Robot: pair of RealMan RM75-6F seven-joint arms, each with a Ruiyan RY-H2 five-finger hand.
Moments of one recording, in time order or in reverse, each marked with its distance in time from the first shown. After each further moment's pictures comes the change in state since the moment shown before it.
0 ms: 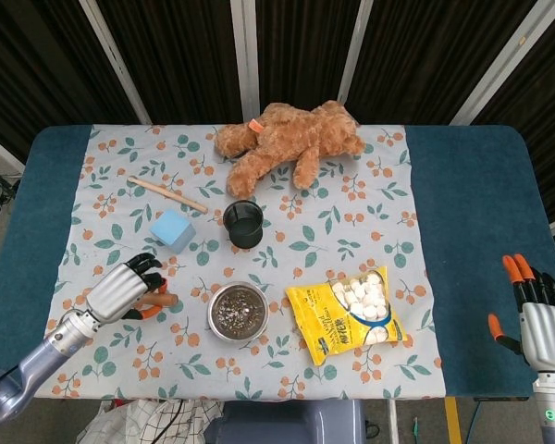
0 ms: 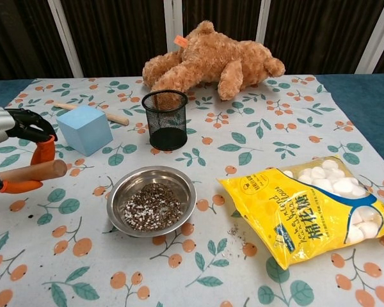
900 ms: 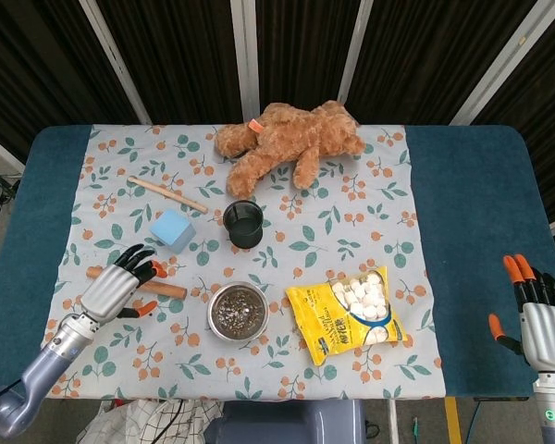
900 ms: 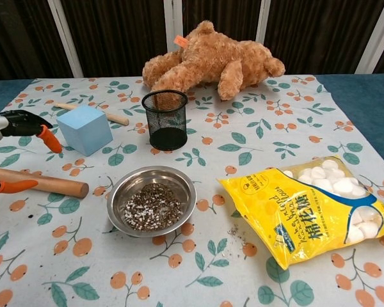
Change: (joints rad) left arm 0.056 0.051 -0.050 -0.222 -0.145 -0.088 0.070; right arm -0.002 -0.003 -0.001 0.002 0.000 0.003 -0.006
